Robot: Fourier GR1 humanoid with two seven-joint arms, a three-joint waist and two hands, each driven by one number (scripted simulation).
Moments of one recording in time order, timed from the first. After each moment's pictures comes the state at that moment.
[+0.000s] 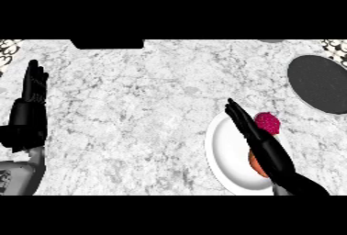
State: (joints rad) left arm -0.19 0.43 -0.10 -1.53 0.11 0.45 -0.11; right arm -0.05 -0.25 0.33 -1.68 -0.13 0.10 -0.21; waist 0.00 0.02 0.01
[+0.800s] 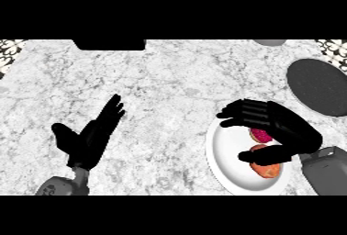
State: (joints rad) left arm -0.11 0.26 -0.30 -1.54 0.36 0.15 0.13; right arm -0.33 -0.55 0.37 -1.57 0.33 0.16 -0.57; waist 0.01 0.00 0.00
